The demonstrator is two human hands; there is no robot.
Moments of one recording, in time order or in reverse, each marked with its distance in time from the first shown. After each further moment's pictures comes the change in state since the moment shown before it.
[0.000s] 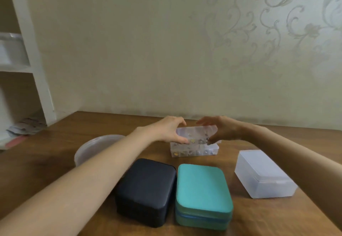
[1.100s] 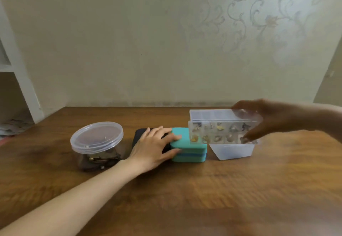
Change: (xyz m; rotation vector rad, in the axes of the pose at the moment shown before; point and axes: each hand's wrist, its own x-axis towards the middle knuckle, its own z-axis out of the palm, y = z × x) left_hand -0.093 0.028 0.067 0.208 0.206 0.119; right_hand -0.188 -0.023 -0.058 0.101 0.005 0.101
